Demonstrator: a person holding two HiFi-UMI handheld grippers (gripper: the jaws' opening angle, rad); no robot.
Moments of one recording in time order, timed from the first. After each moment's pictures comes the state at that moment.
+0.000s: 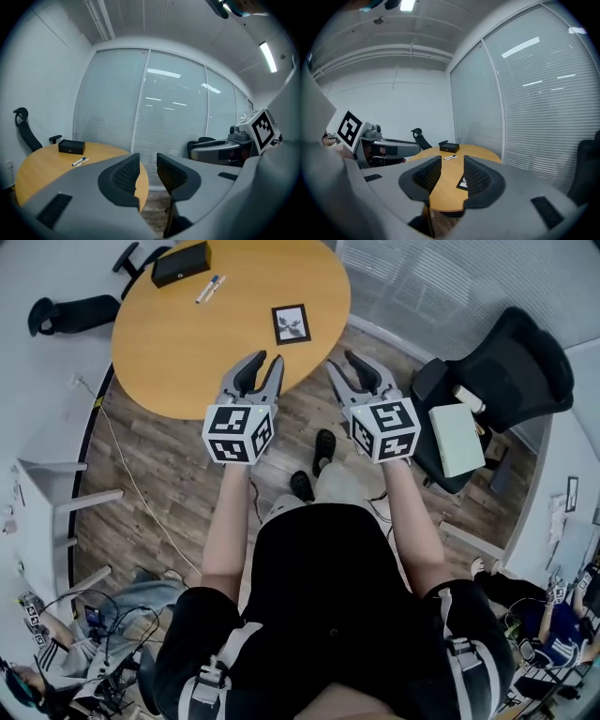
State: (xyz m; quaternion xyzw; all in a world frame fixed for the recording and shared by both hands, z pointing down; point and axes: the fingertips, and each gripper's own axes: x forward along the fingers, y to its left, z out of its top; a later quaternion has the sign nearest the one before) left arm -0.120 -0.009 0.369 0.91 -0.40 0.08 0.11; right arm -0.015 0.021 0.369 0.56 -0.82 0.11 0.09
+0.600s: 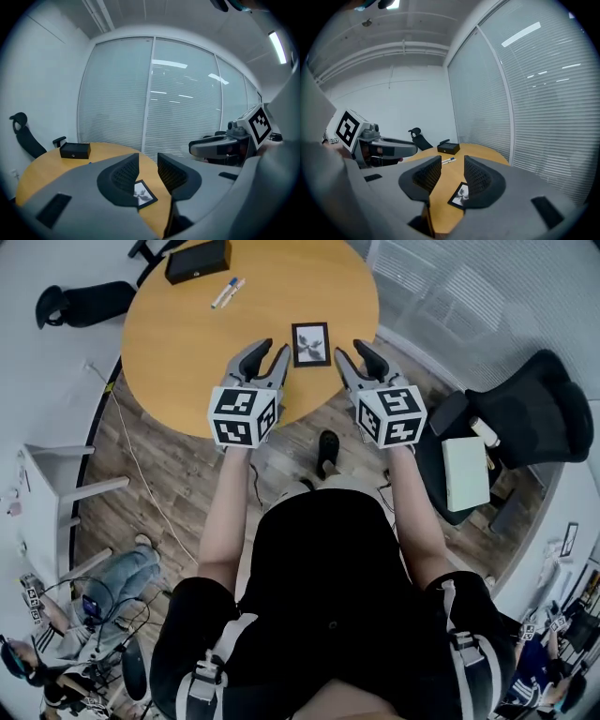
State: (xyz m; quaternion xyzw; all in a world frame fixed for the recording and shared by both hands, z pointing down) left arm -0.104 -0.169 0.396 0.89 -0.43 0.12 0.11; right arm 0.008 -0.150 0.400 0.53 -0.83 0.14 0.09
